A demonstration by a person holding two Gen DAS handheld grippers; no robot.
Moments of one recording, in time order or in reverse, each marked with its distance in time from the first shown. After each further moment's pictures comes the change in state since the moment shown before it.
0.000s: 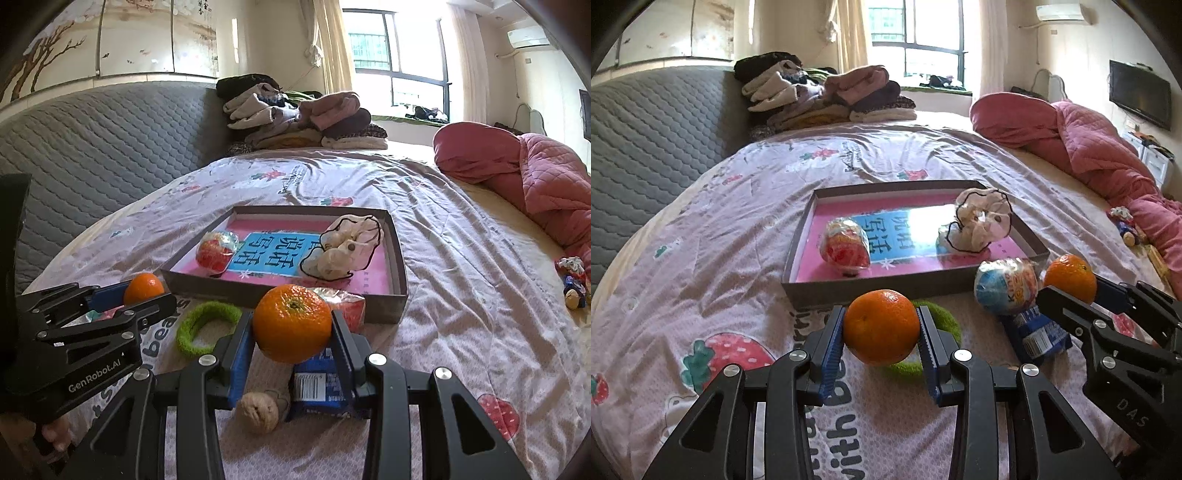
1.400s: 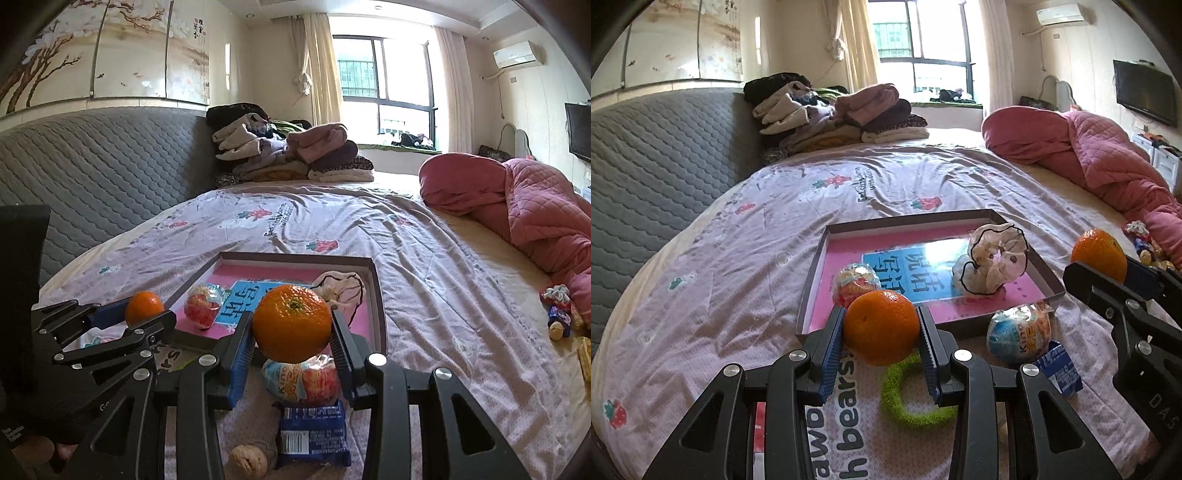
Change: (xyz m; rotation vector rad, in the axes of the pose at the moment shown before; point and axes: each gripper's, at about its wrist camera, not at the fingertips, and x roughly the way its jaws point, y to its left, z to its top) left arm 0.004 -0.006 0.034 0.020 -0.067 0.072; right arm -0.012 0.000 0.040 -0.004 -0.120 -0.054
